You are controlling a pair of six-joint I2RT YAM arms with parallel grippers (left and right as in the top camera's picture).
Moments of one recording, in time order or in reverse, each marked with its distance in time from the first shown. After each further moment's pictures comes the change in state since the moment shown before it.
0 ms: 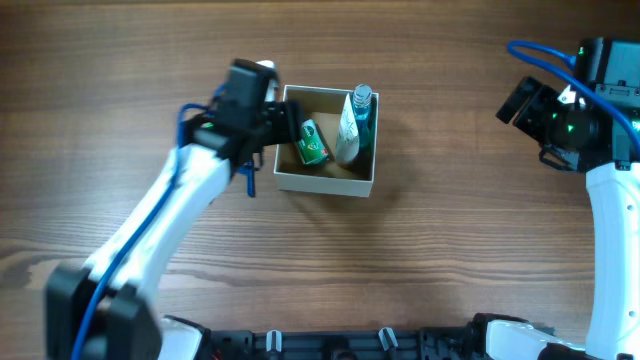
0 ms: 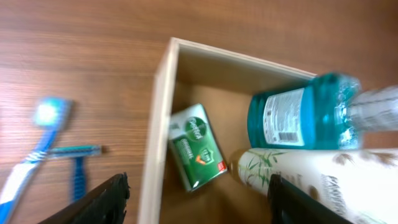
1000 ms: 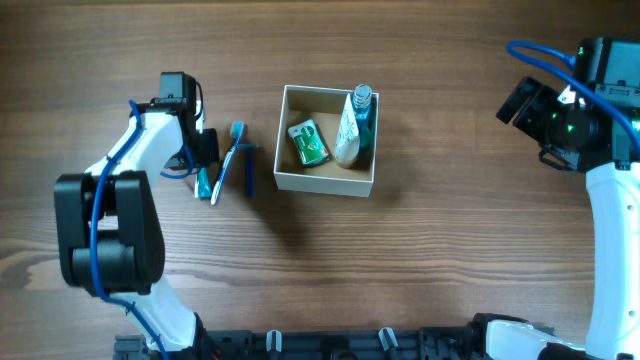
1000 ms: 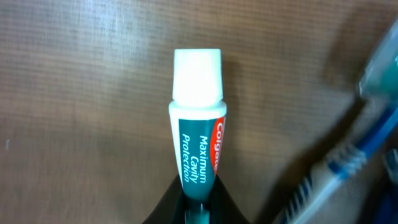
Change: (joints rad) left arm 0.373 0.365 0.004 -0.143 -0.151 0.364; right arm 0.000 0.001 0.000 0.000 0.000 0.000
